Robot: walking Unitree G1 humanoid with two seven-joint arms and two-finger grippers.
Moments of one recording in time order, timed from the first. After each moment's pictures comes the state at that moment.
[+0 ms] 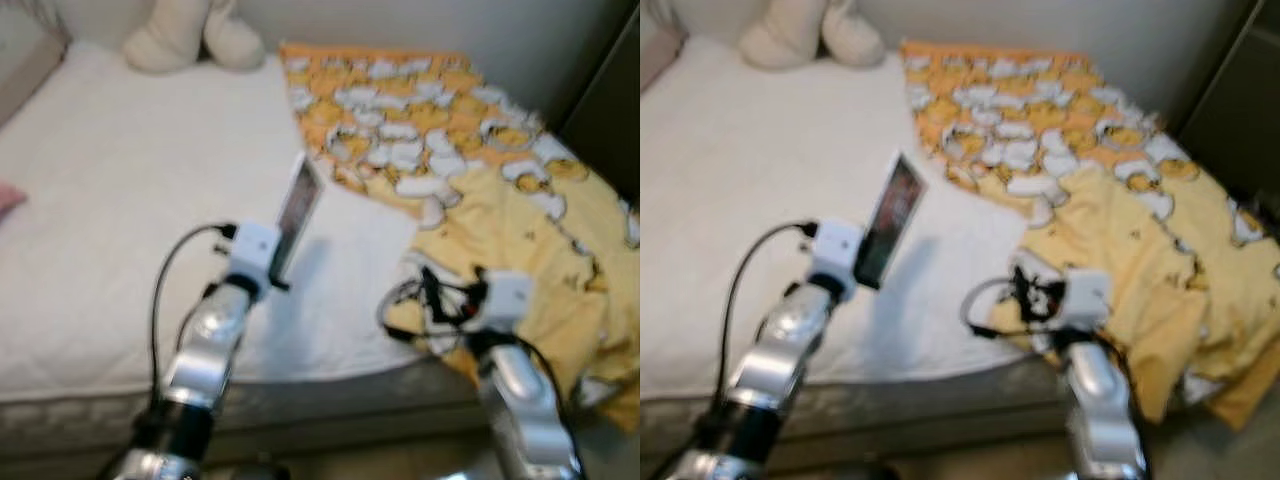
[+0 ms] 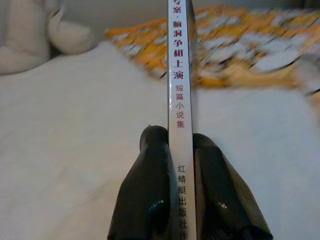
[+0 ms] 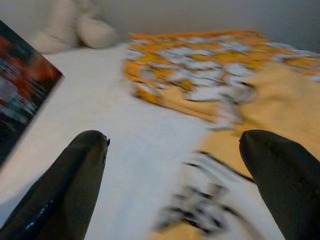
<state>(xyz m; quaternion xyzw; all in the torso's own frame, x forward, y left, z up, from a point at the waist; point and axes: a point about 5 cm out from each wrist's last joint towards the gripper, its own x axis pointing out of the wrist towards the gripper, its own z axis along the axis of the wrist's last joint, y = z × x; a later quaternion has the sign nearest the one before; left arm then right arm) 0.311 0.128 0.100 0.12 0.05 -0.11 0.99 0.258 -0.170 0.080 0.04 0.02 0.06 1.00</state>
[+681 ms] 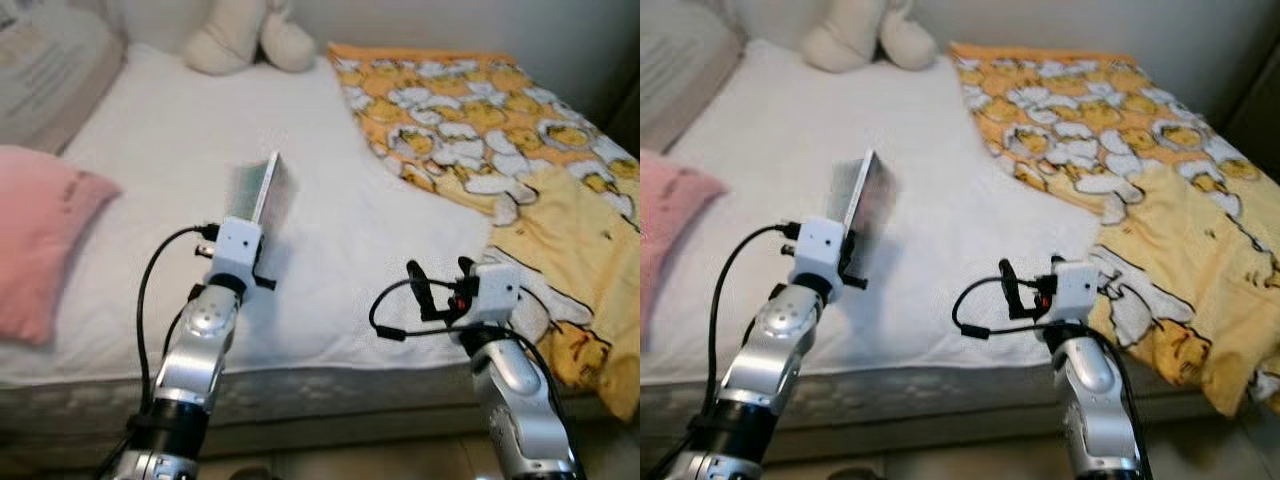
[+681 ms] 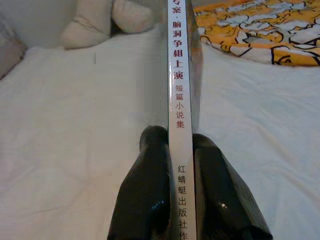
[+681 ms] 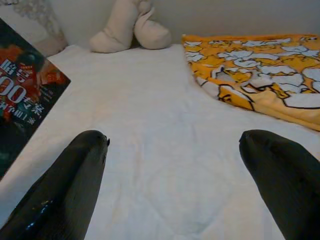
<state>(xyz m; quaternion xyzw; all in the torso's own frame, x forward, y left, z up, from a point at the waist) 0.311 0.132 0.100 0.11 0.06 -0.08 0.99 0.263 -0.168 0.081 0.04 0.02 0.09 1.00</state>
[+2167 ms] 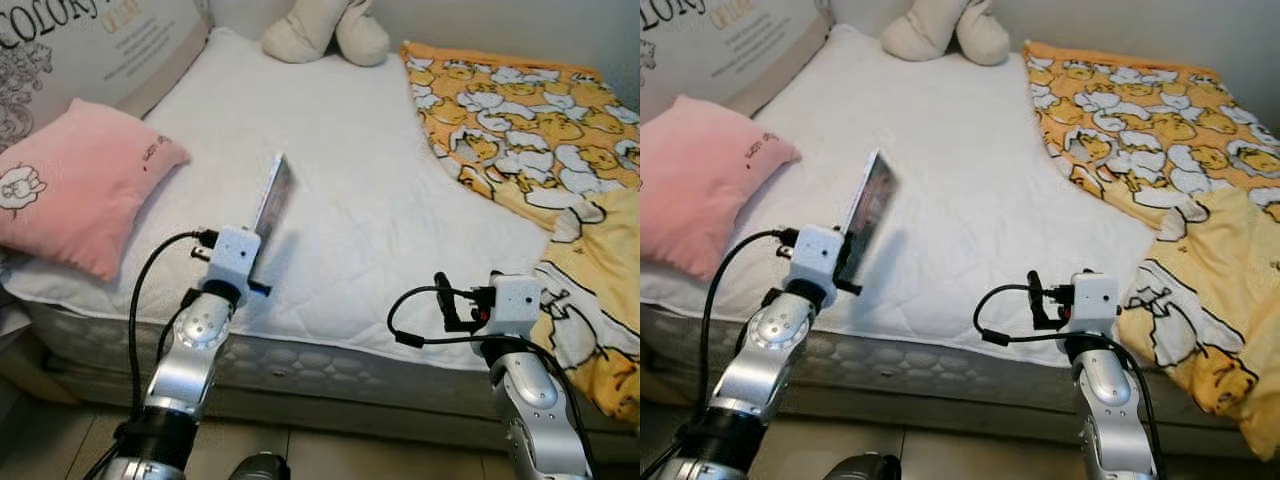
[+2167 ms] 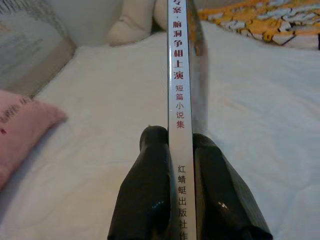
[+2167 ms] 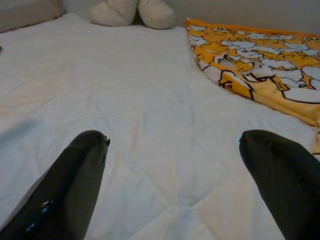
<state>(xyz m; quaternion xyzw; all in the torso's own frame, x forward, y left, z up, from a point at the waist) 0.306 0.147 0.095 0.14 0.03 -0.08 0.99 0.251 -0.193 0.071 -0.01 0.05 0.01 1.00</state>
